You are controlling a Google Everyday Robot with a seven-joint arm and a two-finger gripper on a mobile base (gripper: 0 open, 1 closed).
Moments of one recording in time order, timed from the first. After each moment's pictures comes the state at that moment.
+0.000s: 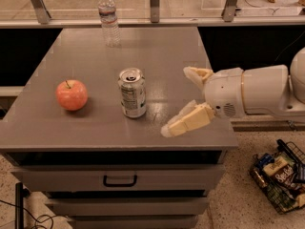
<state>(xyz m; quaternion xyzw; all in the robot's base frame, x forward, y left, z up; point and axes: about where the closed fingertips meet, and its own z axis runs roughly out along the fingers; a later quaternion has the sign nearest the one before) 0.478 -0.055 0.906 -0.51 0.67 0.25 0.47</state>
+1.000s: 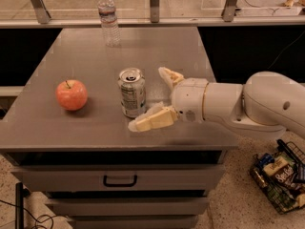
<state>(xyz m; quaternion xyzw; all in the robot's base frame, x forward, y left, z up) 0.506 0.009 0.889 -0.47 0.63 0.29 0.54</state>
